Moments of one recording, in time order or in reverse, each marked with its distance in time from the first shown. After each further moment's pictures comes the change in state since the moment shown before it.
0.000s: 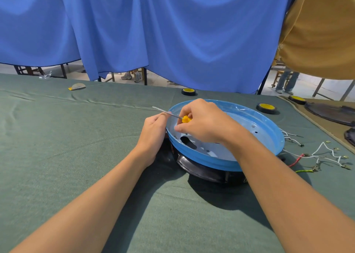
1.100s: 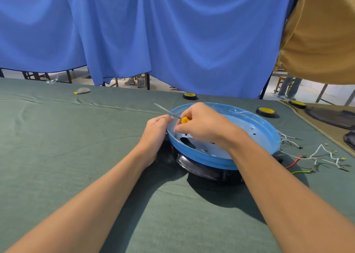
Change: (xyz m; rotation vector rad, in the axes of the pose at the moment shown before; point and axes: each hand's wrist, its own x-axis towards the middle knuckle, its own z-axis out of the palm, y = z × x) left_hand -0.008 0.009 0.002 -0.030 -0.012 -0.056; right_hand -0.005 0.003 0.002 0.162 -0.012 0.030
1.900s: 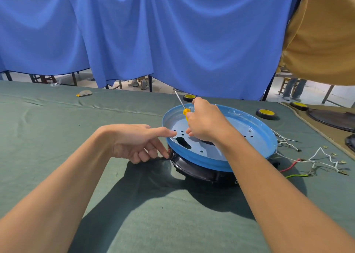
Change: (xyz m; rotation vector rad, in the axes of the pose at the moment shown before) left_hand -0.003 0.047 -0.045 0.579 -0.601 -0.562; right_hand 0.008 0.007 -0.006 -0.014 0.159 0.044
